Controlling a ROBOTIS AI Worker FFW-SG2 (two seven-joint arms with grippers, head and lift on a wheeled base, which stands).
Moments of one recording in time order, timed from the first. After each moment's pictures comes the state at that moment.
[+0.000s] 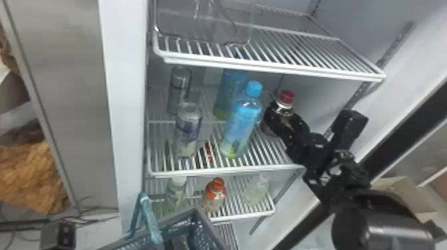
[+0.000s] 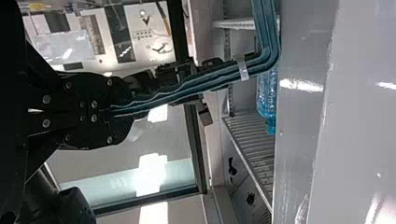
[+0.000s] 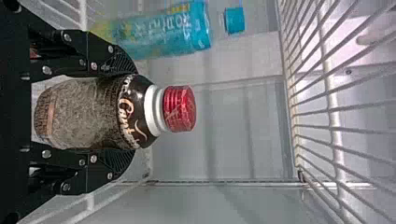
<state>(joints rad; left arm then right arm) 0.25 0.12 -0.05 -1.70 1.08 1.20 -1.03 0.21 -0.12 -0.33 -2.12 -0.24 0.52 0.28</state>
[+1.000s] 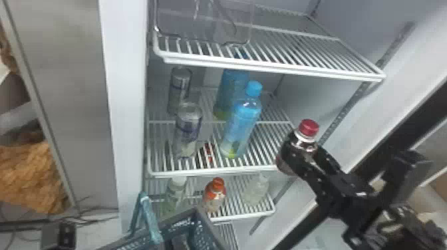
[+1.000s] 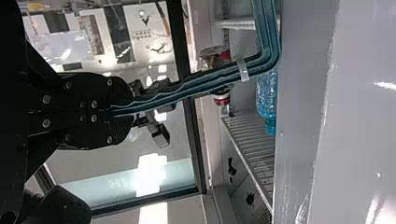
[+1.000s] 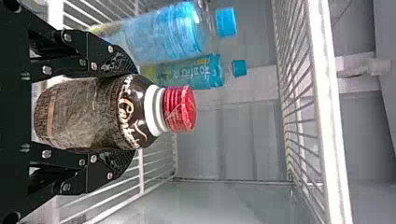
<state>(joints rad) 0.25 0.11 -0.05 -1.70 1.07 1.20 -1.03 0.65 -0.07 -0.45 -2.57 -0.35 0.62 0.28</state>
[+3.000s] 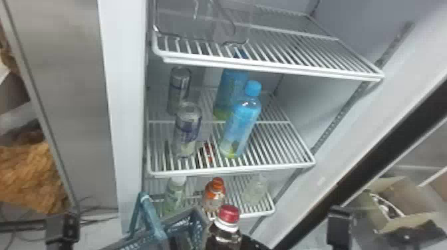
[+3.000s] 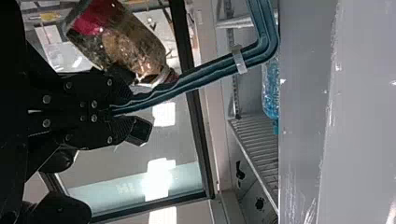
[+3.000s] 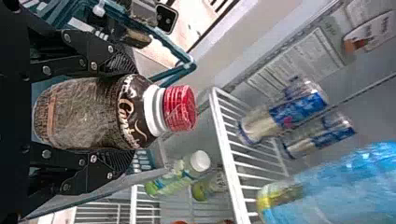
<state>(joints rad) 0.21 0.13 -0.08 -1.70 1.07 1.20 -1.01 0.85 -0.05 -0.31 -2.67 -0.54 1.03 0.48</state>
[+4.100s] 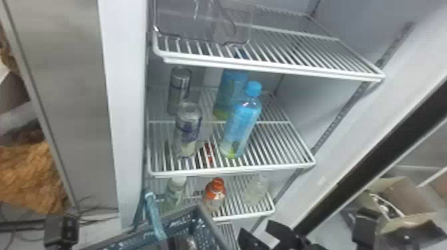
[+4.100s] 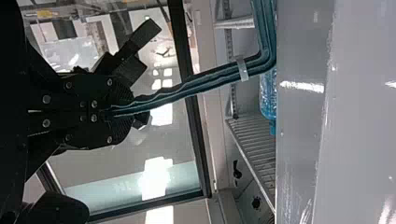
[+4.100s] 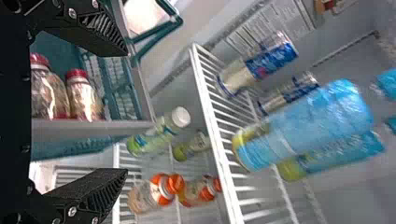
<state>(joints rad) 0.22 0.13 -0.07 -1.69 1.08 1.20 -1.01 0.86 -0.02 -0.42 -2.57 -0.50 0.83 0.54</state>
